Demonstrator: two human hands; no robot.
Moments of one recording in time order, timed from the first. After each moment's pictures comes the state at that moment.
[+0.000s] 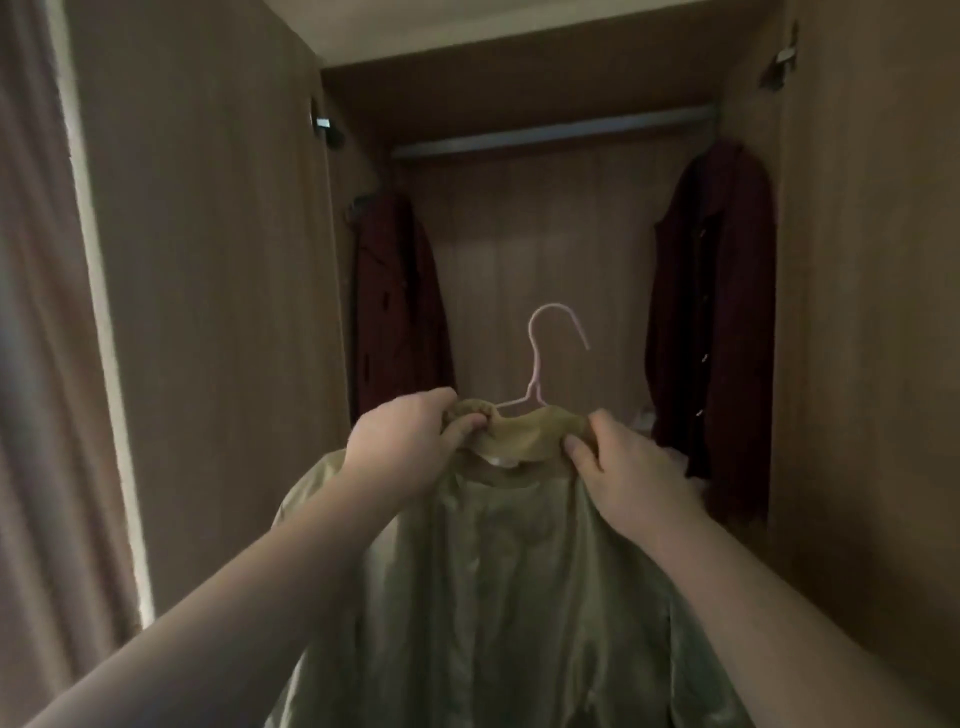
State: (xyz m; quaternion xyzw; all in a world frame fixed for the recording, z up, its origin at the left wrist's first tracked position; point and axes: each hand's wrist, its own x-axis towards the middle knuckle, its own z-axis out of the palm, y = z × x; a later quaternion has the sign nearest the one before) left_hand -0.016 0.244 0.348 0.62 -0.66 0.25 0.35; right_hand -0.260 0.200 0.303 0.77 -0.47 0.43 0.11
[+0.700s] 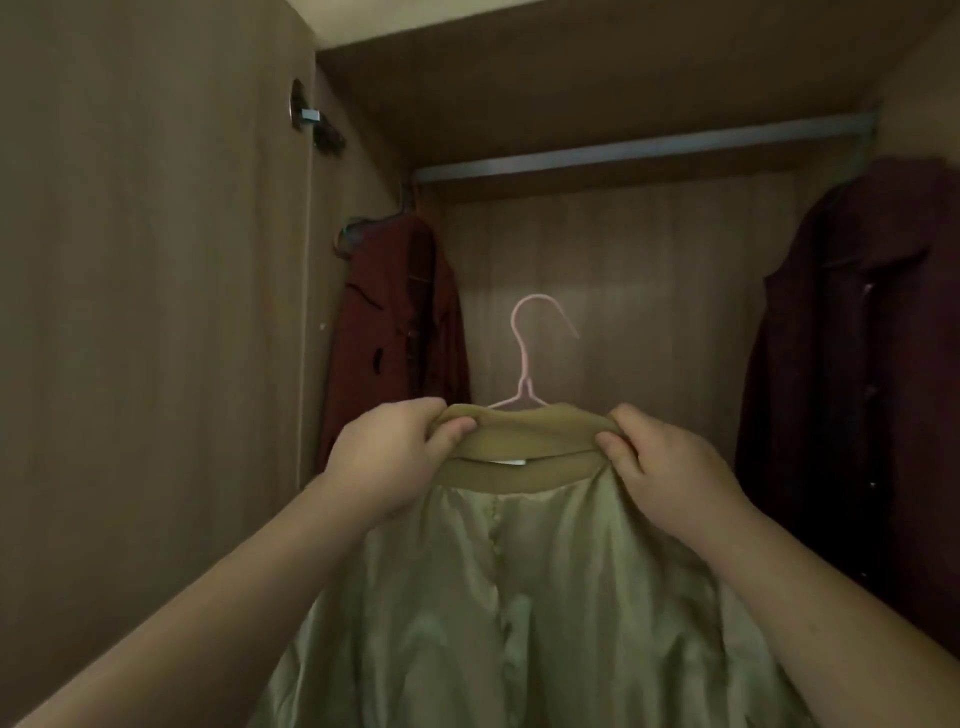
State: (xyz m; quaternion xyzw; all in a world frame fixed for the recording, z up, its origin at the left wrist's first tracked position) left_hand 0.055 -0.002 0.412 0.61 -0.63 0.27 0.40; right_hand -0.225 -0.090 0.398 0.80 -0.36 0.44 0.18
